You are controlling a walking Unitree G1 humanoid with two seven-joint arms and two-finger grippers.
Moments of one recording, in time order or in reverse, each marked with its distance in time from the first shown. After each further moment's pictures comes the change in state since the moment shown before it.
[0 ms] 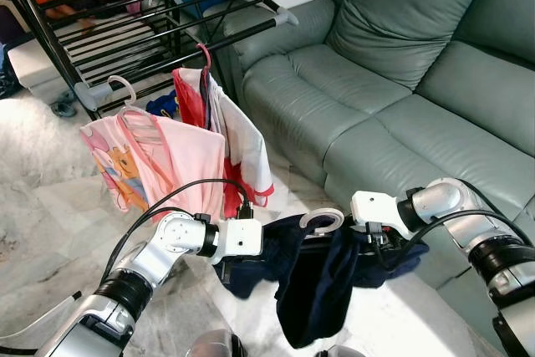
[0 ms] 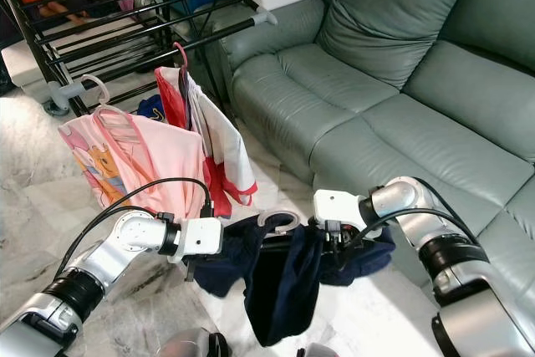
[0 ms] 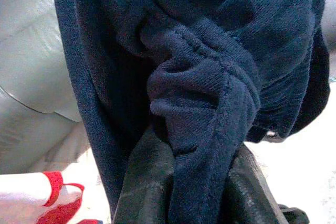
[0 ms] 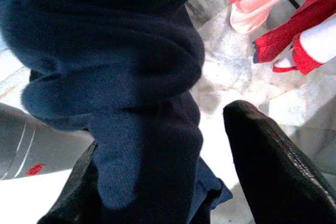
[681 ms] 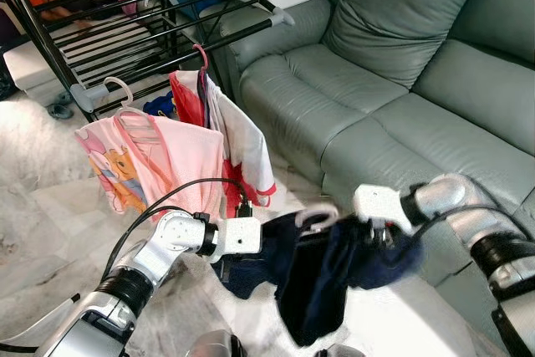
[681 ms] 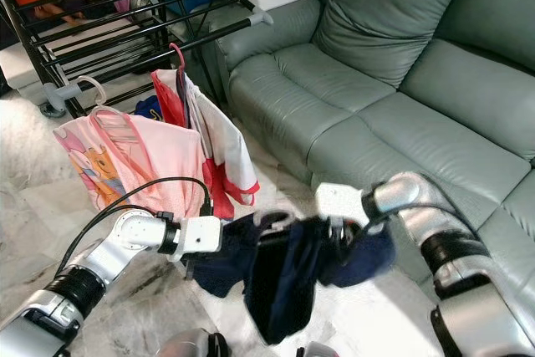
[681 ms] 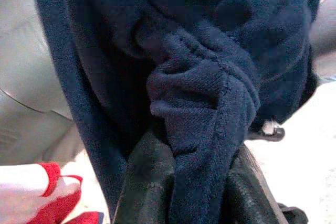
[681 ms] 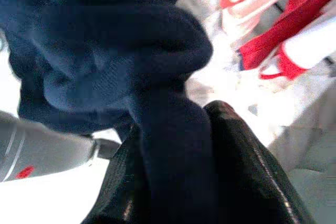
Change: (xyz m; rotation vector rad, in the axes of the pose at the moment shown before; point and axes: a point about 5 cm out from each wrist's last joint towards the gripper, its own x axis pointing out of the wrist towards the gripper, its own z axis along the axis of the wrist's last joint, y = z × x) left arm 0.000 0.002 -0.002 -0.010 0.007 0.001; right arm -0.011 -0.010 0.004 -0.006 -0.025 -0.041
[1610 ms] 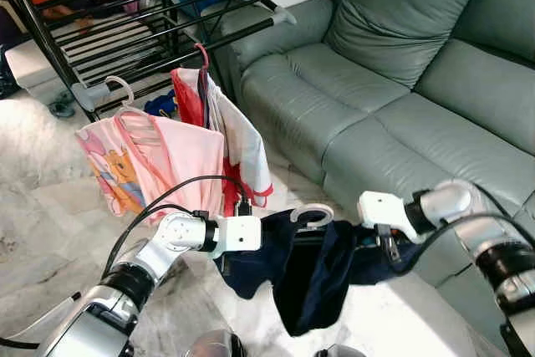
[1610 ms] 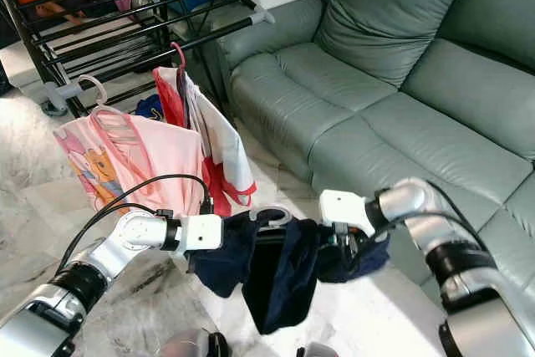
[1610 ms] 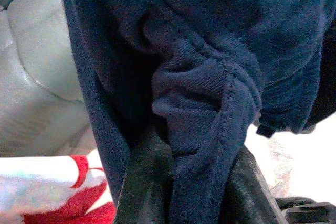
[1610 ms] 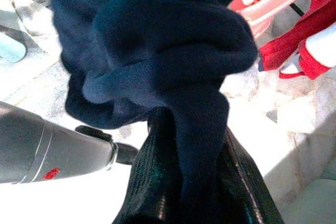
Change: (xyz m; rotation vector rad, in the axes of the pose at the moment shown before) left arm 0.003 0.007 -0.008 0.059 0.064 0.104; right arm 0.005 0.021 -0.008 0.026 -0.025 0.063
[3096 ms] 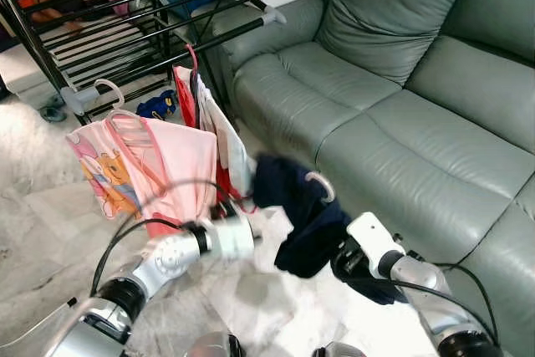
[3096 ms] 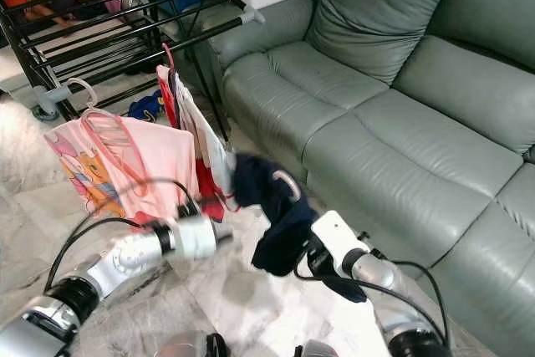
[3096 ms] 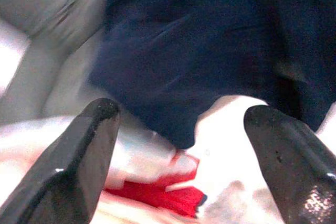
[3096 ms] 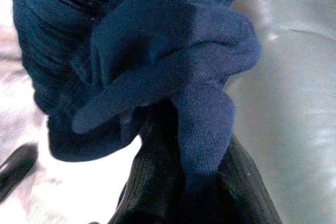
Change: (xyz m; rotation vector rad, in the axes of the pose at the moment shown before) left arm -0.010 0.000 -0.023 -0.043 0.049 0.556; right arm 0.068 0.047 -0.031 0.501 -0.068 -0.894
